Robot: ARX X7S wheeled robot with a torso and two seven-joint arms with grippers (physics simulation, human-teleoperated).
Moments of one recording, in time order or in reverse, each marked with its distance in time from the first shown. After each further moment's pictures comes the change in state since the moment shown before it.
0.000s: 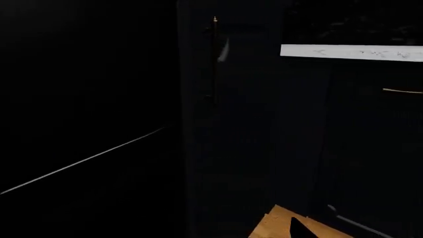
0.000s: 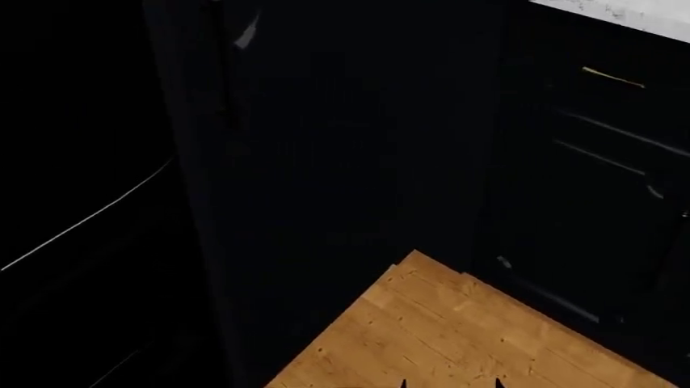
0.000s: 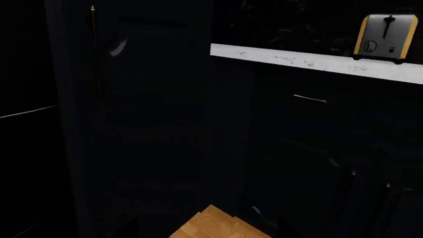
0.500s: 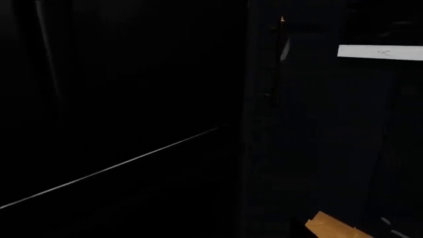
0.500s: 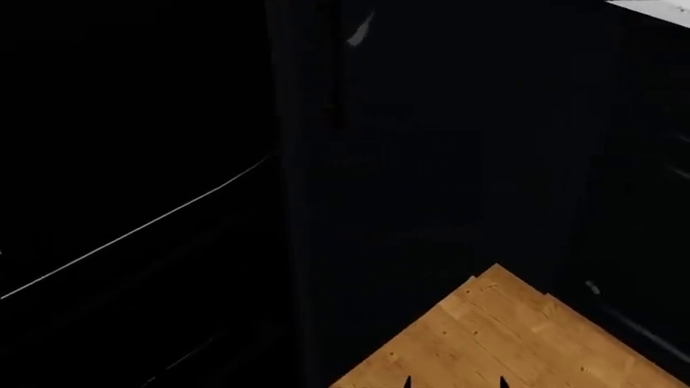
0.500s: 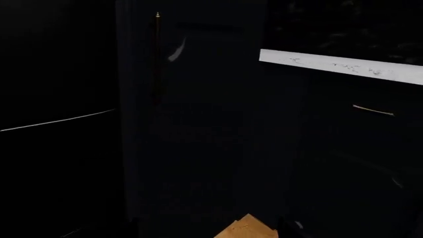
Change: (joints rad) left arm 0.000 0.012 -0.012 -0.005 0.010 0.001 0.013; right arm 0.005 -0.014 0.017 0.009 -0.014 -0.002 -0.003
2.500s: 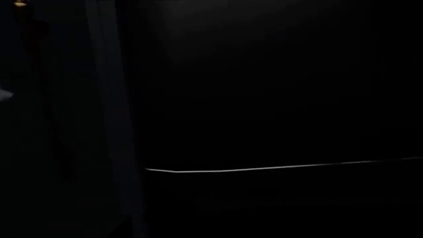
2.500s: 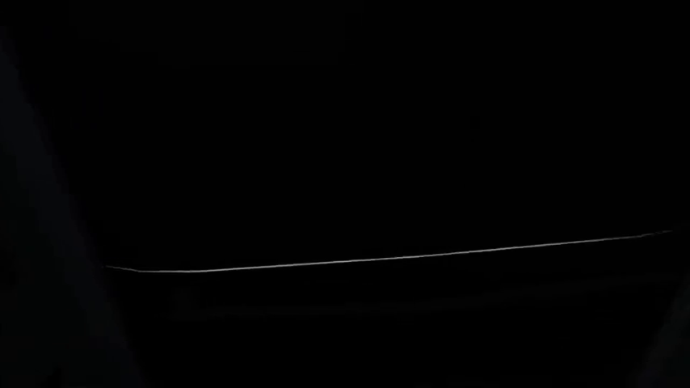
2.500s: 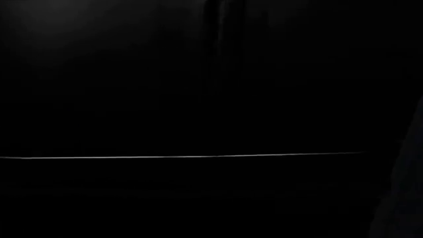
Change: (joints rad) left arm 0.020 0.053 -0.064 0.016 0.055 -0.008 0.062; right arm -0.014 -0.051 0.057 -0.018 -0.028 0.021 -0.082
